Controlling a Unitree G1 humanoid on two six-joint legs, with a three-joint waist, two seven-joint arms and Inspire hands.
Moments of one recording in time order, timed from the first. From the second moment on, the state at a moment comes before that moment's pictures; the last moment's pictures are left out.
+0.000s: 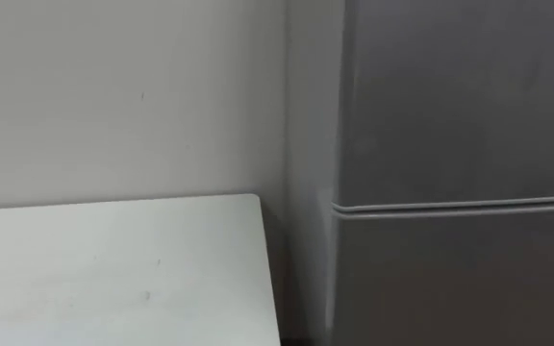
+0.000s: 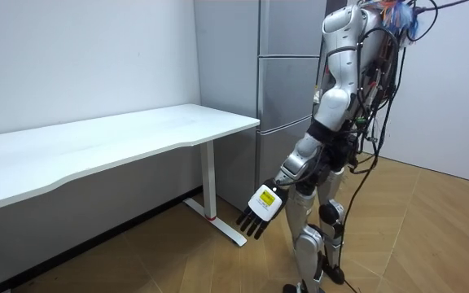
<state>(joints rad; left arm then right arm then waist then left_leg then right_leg) 0.38 0.21 0.20 0.90 -0.07 -0.01 0.11 0.26 -0.30 -0.37 0.67 0.84 -0.15 -0.72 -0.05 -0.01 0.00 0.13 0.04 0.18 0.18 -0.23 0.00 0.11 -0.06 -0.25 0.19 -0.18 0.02</state>
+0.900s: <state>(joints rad) 0.39 0.17 0.11 1.01 -0.07 -0.05 0.18 0.32 -0.21 -0.10 0.99 0.50 -0.15 -0.38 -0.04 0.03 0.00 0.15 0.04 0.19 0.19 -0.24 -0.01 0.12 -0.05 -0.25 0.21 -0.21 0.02</state>
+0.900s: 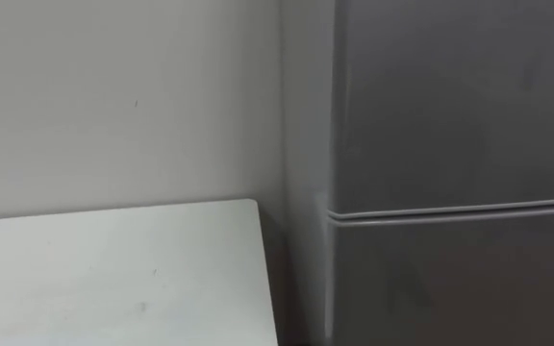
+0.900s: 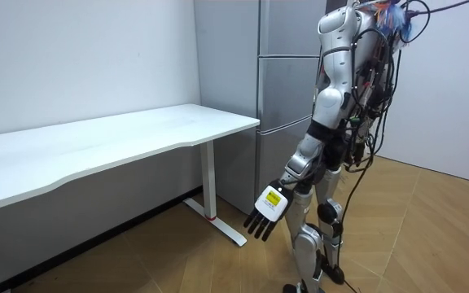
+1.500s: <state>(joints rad) 0.32 0.18 0.02 1.05 -0.03 -0.05 0.16 0.24 -0.20 0.05 1.03 0.17 -0.14 -0.15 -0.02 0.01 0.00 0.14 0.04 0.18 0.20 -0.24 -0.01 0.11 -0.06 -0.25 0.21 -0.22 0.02</state>
